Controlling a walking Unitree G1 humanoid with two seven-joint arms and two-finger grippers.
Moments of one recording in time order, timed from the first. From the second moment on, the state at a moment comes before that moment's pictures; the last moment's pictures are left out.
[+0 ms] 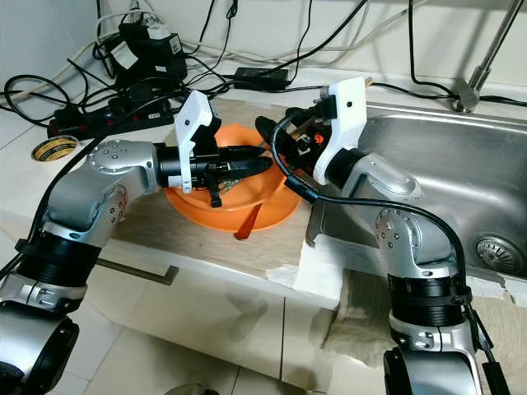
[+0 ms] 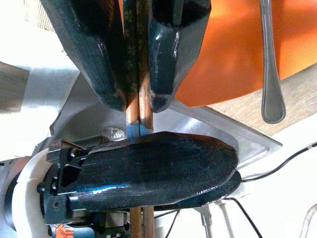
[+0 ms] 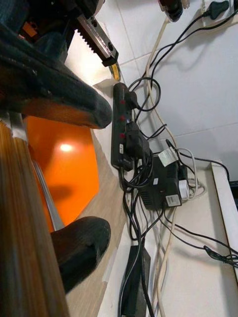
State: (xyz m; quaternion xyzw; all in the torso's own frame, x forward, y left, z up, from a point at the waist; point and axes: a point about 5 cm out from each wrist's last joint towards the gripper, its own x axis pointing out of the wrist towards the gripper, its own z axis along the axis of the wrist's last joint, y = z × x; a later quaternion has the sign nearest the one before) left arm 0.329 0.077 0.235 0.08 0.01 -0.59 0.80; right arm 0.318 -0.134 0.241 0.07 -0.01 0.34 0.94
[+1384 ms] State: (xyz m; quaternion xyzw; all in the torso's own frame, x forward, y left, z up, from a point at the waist) left arm 0.327 0.074 0.228 0.09 0.02 -0.60 0.80; right arm 0.309 -0.124 0.241 0.05 0.00 0.39 0.92
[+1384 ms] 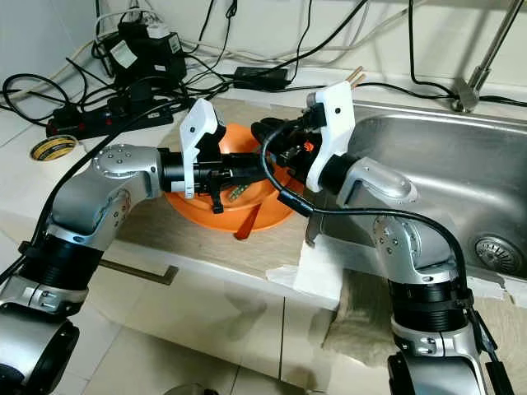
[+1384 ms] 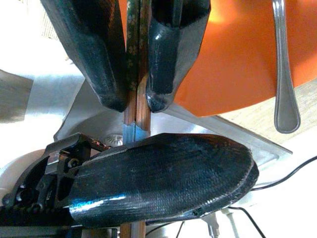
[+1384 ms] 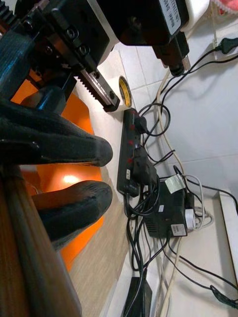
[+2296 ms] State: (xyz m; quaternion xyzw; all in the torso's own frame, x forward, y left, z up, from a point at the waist) left arm 0.333 0.076 0.243 0.15 -0.02 -0.57 0.81; right arm 0.320 -0.140 0.225 -0.01 -0.02 0.30 0.95
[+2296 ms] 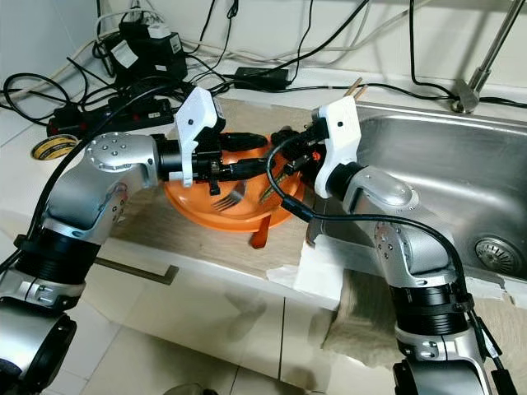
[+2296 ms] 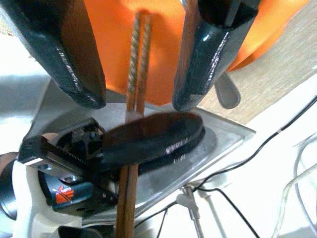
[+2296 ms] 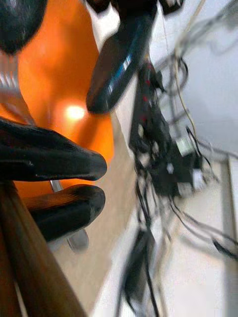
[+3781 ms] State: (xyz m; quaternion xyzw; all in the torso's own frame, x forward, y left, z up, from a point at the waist) left arm 0.339 0.064 0.237 0.08 -0.05 -0.50 0.86; right arm 0.341 -0.150 0.310 0.07 -0.22 0.24 0.94
